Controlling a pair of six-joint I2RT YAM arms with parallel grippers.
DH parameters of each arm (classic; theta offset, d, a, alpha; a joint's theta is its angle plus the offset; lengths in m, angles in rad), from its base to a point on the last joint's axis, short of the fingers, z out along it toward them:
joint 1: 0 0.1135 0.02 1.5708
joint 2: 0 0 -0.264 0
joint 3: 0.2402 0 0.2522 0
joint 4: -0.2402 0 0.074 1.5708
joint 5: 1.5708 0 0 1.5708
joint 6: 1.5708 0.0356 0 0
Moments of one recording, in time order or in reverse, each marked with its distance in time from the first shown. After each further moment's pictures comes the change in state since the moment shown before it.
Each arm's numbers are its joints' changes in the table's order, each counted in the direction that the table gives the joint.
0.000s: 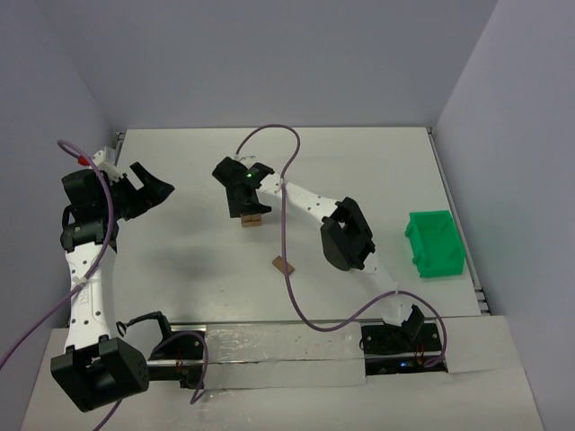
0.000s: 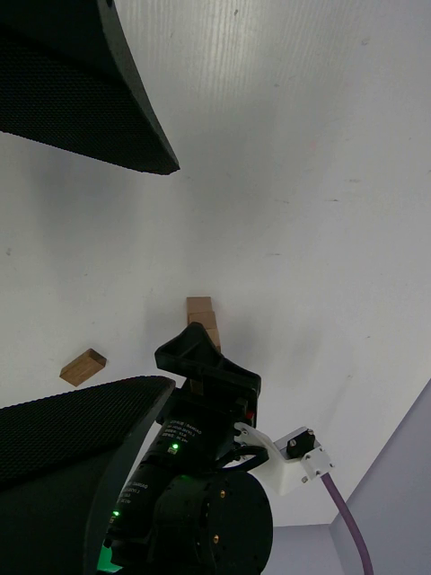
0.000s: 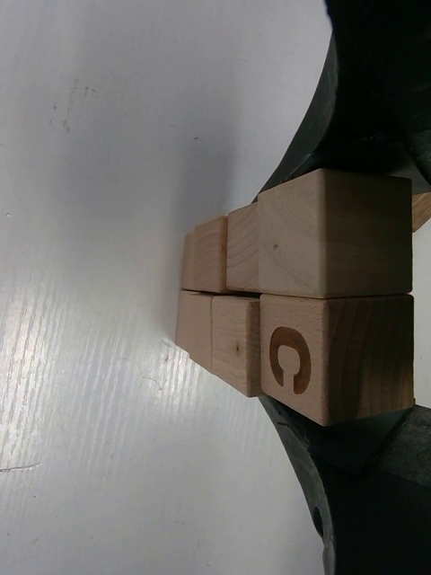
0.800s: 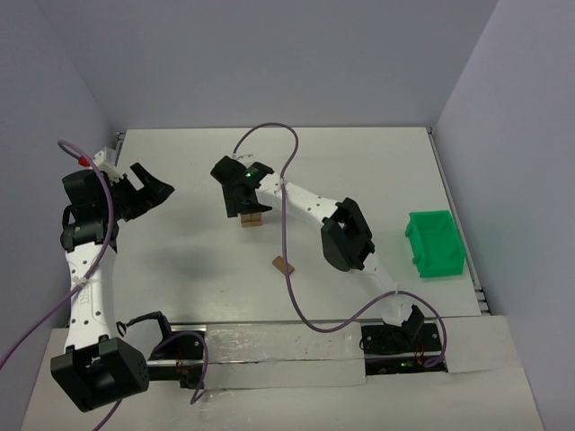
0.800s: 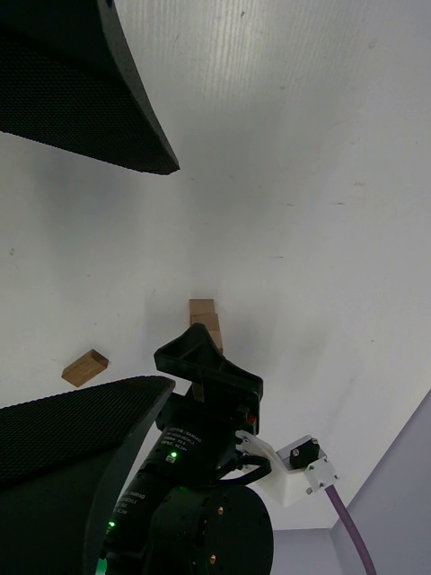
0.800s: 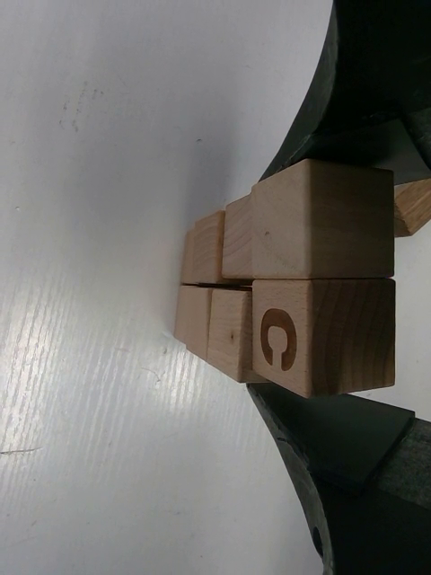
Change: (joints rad) left arm -0.001 0.000 0.001 -0.012 -0.008 0.001; right arm 0.013 0.000 0.021 -0.007 0.008 -0.026
